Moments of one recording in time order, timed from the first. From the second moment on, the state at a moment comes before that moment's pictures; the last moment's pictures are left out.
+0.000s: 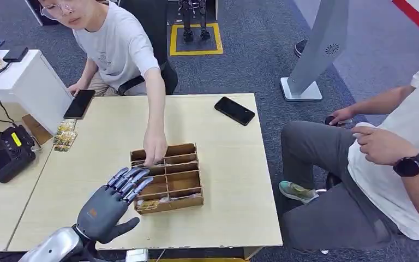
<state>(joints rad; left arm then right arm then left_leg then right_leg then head) -0.07 0.51 -0.63 -1.87 -0.99 0.14 -0.01 0.16 0.15 -0.71 -0.72 1.10 -0.12 -0.27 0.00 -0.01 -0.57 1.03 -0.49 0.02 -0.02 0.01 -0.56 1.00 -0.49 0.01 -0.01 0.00</state>
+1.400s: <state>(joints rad) -0.05 0.38 -0.65 -1.69 -1.14 0.12 0.09 0.08 0.16 -0.84 -0.67 1.25 -0.14 -0.33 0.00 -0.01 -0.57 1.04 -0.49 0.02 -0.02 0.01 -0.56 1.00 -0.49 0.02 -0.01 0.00</state>
